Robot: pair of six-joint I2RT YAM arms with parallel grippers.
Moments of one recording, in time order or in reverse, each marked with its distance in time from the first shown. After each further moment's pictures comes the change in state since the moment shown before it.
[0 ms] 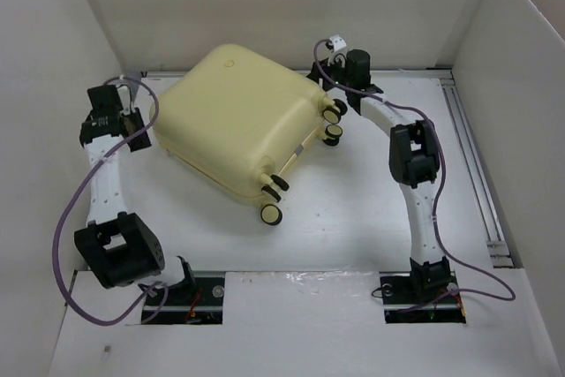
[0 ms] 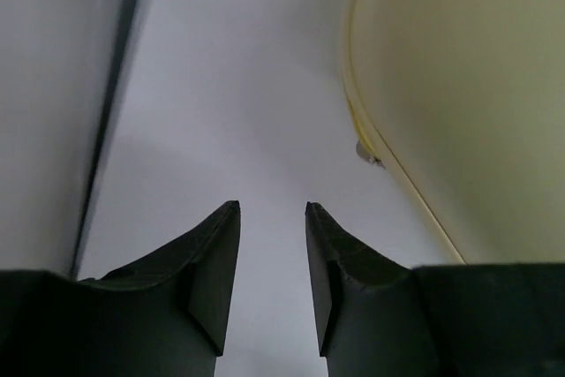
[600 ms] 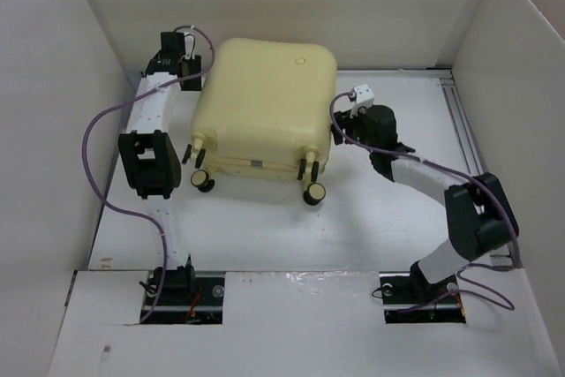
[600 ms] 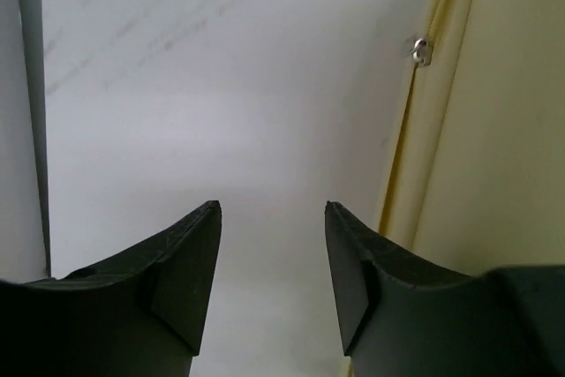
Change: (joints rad) left arm -0.322 0.744 0.668 0.115 -0.061 0.059; right arm 0.109 -0.812 -1.079 0.169 0.393 -0.044
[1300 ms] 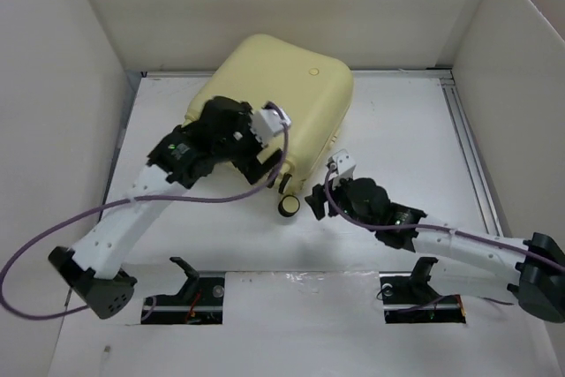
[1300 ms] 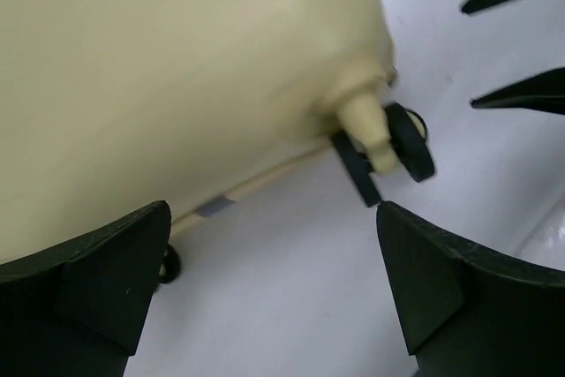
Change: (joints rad) left arm -0.655 -0.948 -0.608 -0.163 0.167 0.328; right arm 0.578 -0.591 -0.384 -0.253 0.343 0.210
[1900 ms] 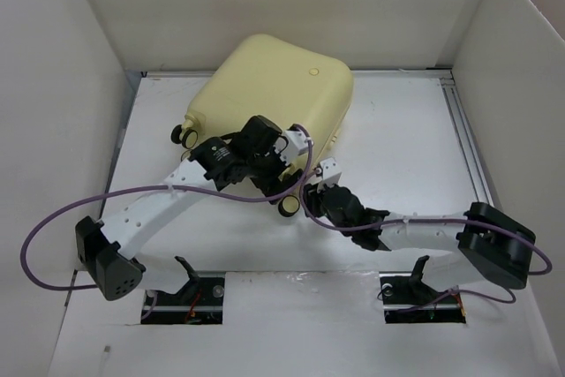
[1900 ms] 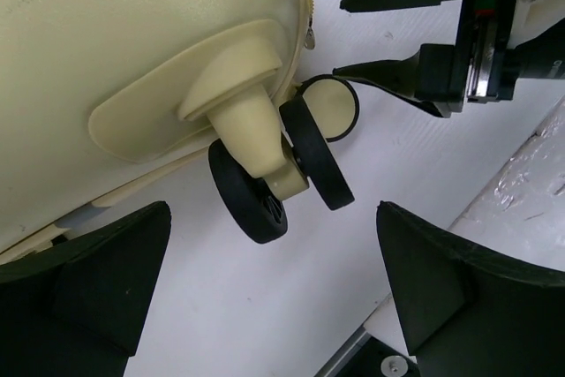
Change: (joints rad) left arm -0.183 0.129 -0.103 -0.047 -0.053 -0.190; right arm 0.089 0.326 -0.055 0.320 0.228 0.106
